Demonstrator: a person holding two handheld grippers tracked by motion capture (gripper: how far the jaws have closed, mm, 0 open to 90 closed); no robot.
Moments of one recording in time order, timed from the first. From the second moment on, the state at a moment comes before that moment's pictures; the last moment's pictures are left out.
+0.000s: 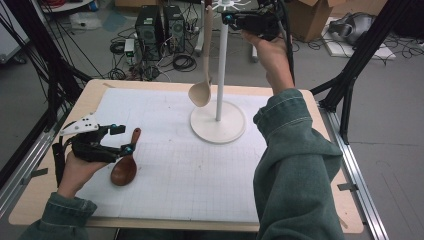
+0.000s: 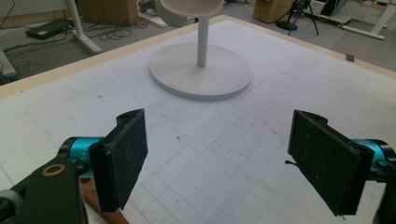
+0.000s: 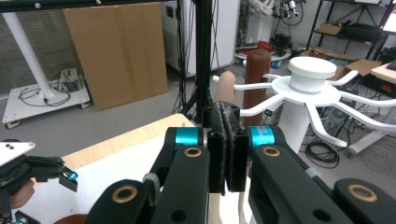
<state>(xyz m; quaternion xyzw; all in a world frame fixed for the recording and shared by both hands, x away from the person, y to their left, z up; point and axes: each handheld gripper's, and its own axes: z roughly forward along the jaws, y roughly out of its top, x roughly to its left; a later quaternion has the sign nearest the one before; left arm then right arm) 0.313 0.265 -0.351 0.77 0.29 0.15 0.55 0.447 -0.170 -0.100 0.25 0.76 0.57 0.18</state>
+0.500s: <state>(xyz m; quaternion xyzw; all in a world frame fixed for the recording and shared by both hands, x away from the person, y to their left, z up) 0.316 0.267 -0.354 0.77 0.29 0.15 0.55 0.417 -0.191 -0.130 0.24 0.75 0.60 0.14</state>
